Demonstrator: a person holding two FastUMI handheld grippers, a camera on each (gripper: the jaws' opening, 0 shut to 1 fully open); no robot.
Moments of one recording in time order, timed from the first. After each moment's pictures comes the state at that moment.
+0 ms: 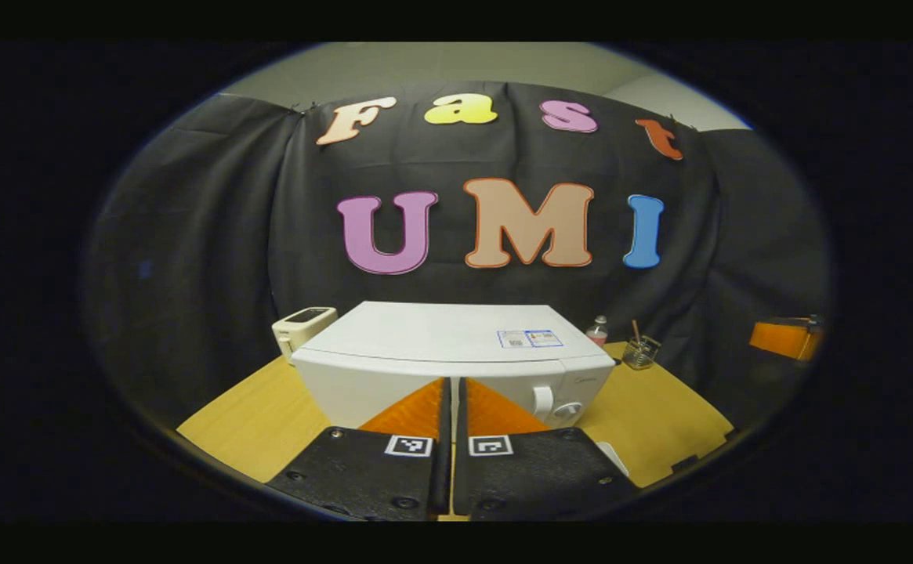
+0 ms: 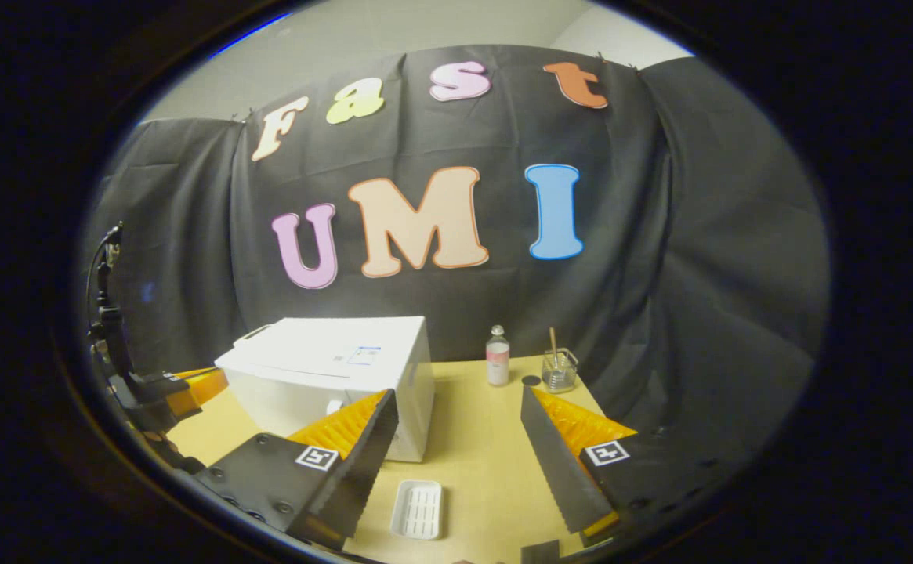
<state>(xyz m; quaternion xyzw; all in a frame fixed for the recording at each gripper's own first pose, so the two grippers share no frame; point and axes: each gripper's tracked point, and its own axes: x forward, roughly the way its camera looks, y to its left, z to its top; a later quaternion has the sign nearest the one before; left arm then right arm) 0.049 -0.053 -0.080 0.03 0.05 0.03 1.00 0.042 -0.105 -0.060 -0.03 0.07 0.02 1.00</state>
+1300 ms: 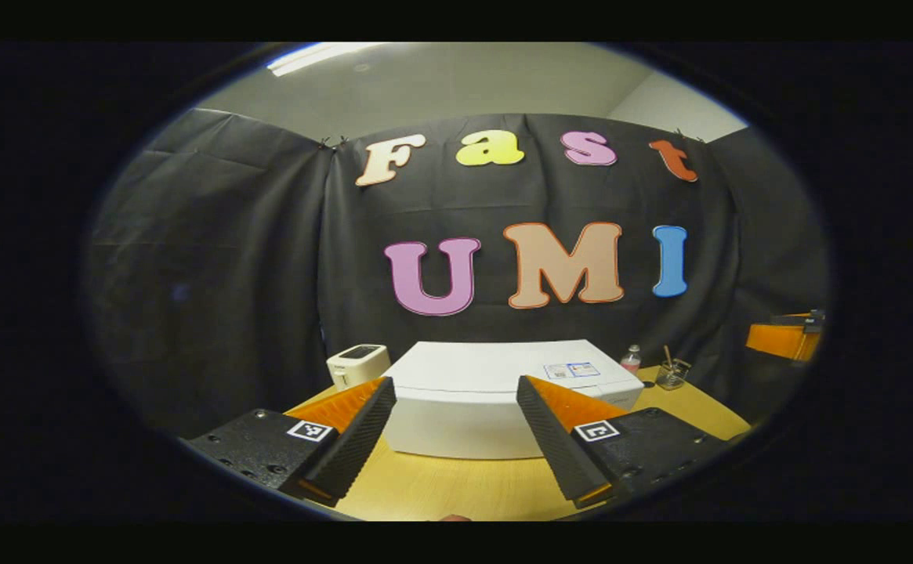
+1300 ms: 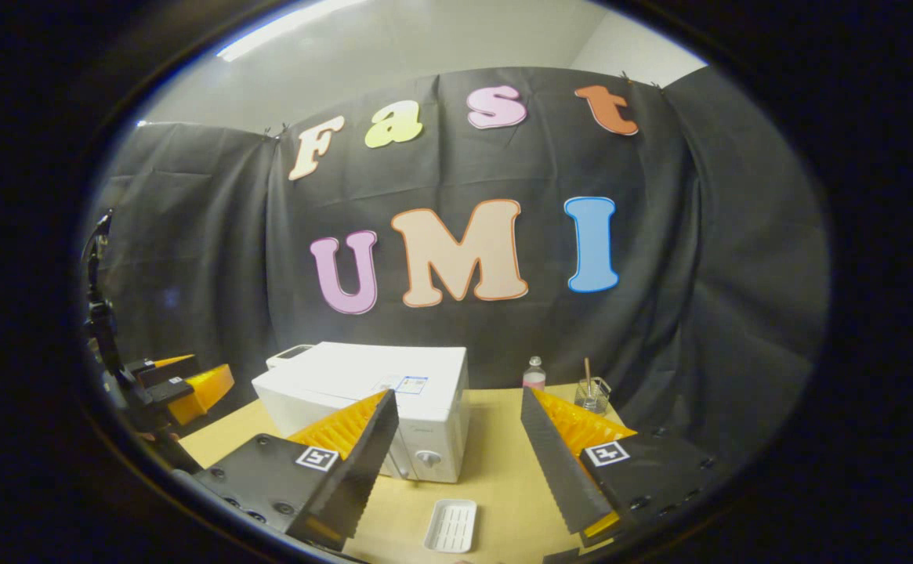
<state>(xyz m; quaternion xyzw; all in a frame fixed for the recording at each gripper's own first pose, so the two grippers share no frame) 0.013 -0.015 -0.034 0.05 -0.02 0.08 0.99 0.031 -0.057 -0.036 -0.04 0.02 0.07 1.00</state>
